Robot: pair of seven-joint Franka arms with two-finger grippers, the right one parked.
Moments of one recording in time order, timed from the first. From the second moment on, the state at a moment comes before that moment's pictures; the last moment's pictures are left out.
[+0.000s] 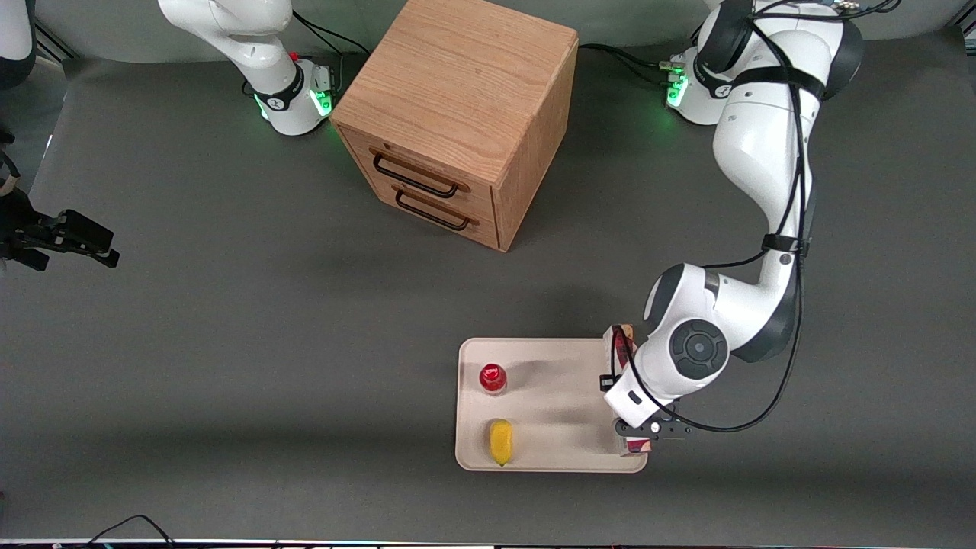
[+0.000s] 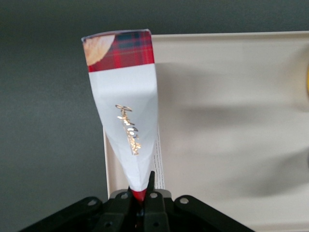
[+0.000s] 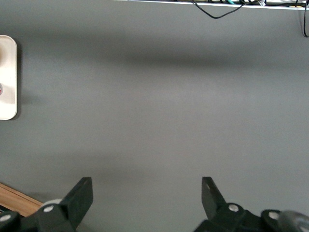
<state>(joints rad) -0.32 0.93 -0.07 -1.07 0.05 2.05 -0.35</state>
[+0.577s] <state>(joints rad) -0.33 0.98 -0.07 -1.04 0.11 2.10 -0.37</state>
